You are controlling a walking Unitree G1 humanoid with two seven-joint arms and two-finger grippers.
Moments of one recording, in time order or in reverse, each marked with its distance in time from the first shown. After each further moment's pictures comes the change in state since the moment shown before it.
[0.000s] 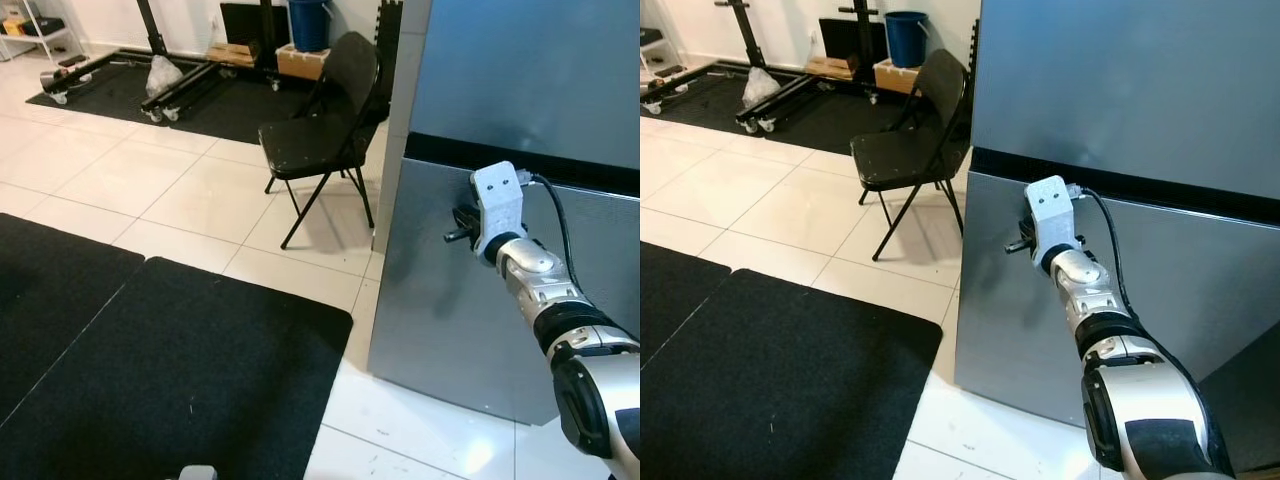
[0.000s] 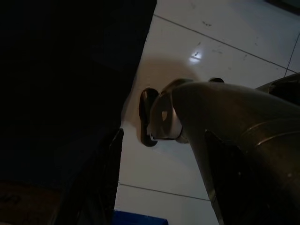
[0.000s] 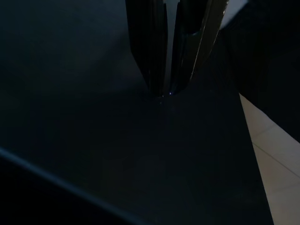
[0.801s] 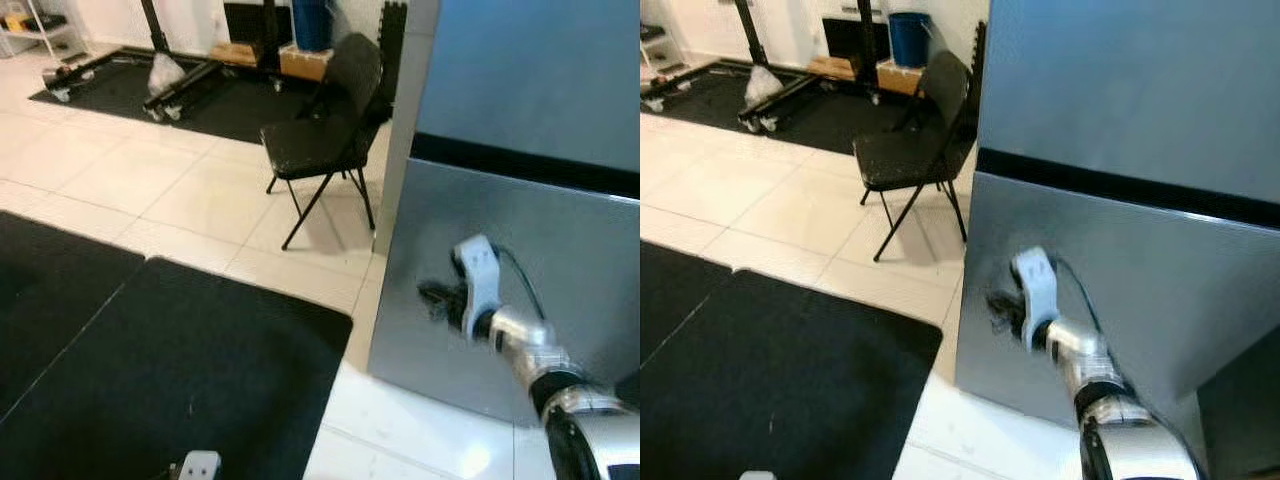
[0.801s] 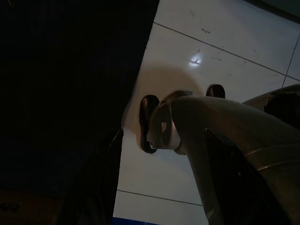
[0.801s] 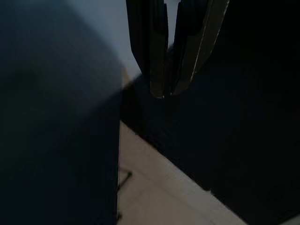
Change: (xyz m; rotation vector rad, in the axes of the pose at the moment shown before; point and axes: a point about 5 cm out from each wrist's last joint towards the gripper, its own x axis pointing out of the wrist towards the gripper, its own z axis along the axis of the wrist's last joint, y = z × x) left arm 0.011 -0.002 0.015 -0.002 0.015 0.018; right arm -0.058 0.048 -0.123 0.250 0.250 0.352
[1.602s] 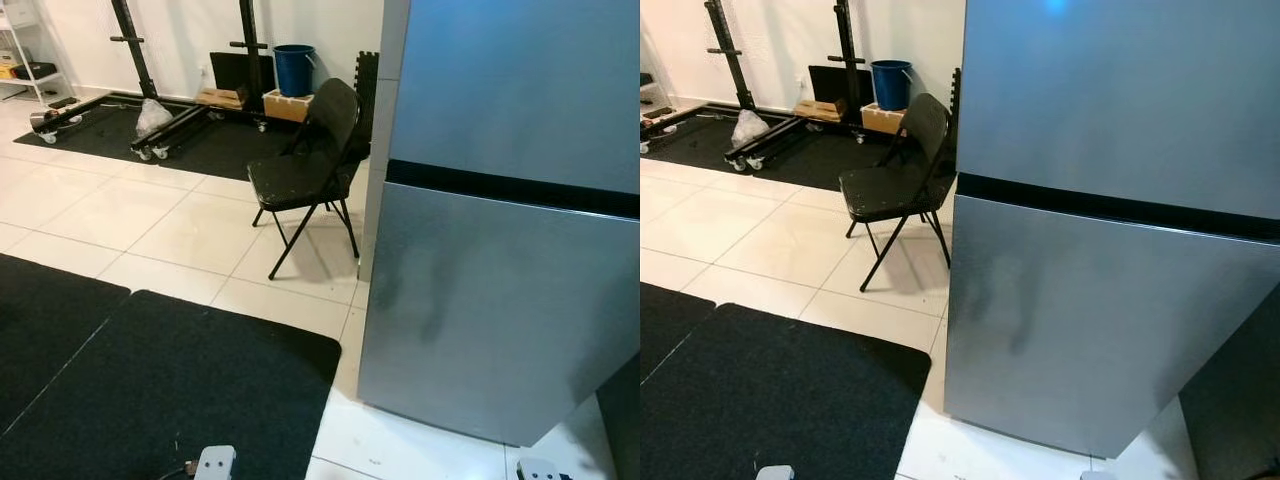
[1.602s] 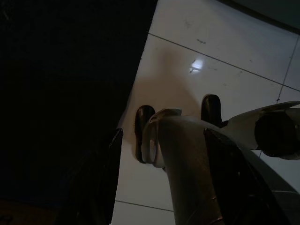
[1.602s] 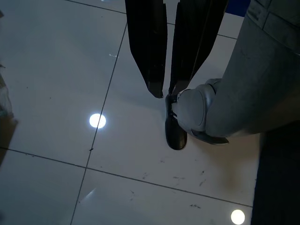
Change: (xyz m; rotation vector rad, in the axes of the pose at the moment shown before) left arm 0.016 -0.021 0.001 -0.053 0.071 0.041; right arm -0.134 0.027 -0.208 0.320 0.667 -0.457
